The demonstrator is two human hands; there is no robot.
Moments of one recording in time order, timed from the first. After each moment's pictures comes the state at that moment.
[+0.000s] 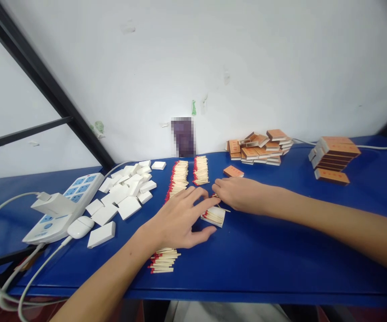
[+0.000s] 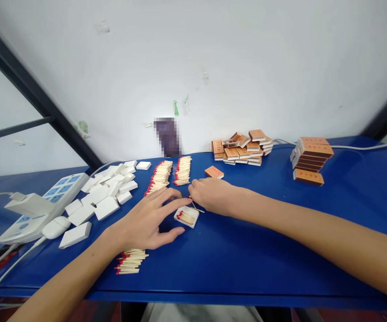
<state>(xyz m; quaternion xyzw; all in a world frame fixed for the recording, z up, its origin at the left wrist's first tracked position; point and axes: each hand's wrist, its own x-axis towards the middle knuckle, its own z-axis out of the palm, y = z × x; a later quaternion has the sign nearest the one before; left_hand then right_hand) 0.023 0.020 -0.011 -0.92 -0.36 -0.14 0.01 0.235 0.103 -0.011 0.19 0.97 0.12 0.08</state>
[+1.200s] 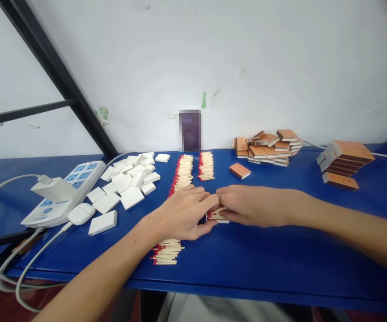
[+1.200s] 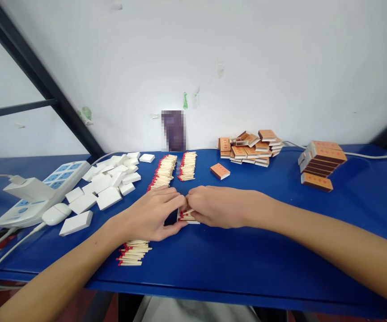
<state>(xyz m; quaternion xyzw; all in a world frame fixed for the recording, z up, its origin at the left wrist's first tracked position) 0.016 0.022 -0.016 -0.93 -0.36 -0.11 0.02 0.227 0.074 0.015 0.19 0.96 -0.17 0.06</state>
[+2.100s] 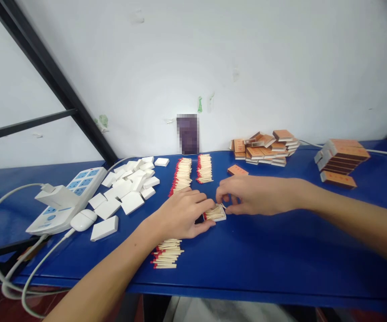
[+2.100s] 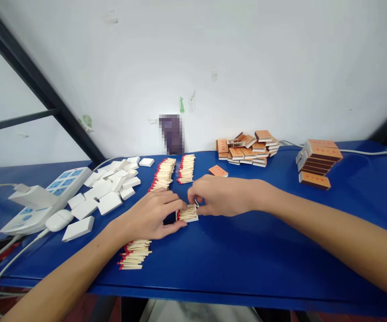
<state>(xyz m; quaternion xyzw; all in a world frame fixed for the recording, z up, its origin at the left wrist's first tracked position) 0.016 0.028 -0.015 -0.93 -0.35 -0.10 0.04 0.241 0.088 0.041 0.26 0.94 -0.21 0.07</state>
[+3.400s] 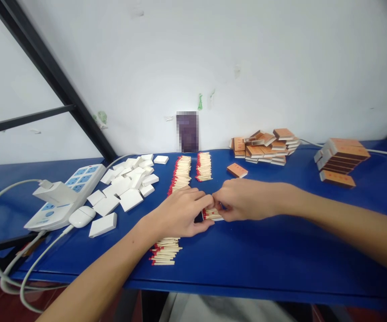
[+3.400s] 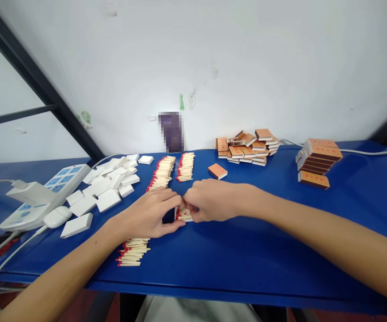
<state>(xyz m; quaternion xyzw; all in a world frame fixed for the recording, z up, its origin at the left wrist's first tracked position) 0.017 0.026 -0.017 -0.93 -0.36 -0.11 0.03 0.227 0.086 0.023 0.20 0.96 -0.16 0.08</state>
